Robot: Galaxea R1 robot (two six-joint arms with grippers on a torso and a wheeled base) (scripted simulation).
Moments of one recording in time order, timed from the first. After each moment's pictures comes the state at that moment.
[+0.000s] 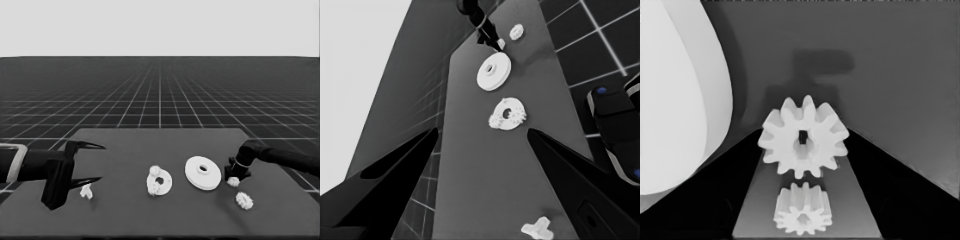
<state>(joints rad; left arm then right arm) -0.34 1.75 -0.42 0.31 0.68 0.35 -0.19 2.26 -1.61 -0.24 -1.27 0.68</state>
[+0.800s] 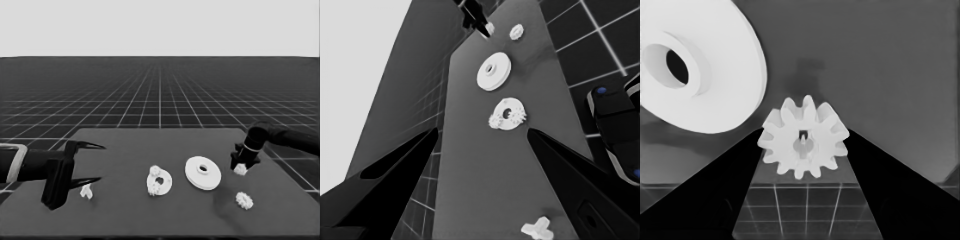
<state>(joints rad) -0.34 1.75 -0.42 0.31 0.68 0.35 0.01 2.18 -1.47 -0.12 -1.44 0.72</state>
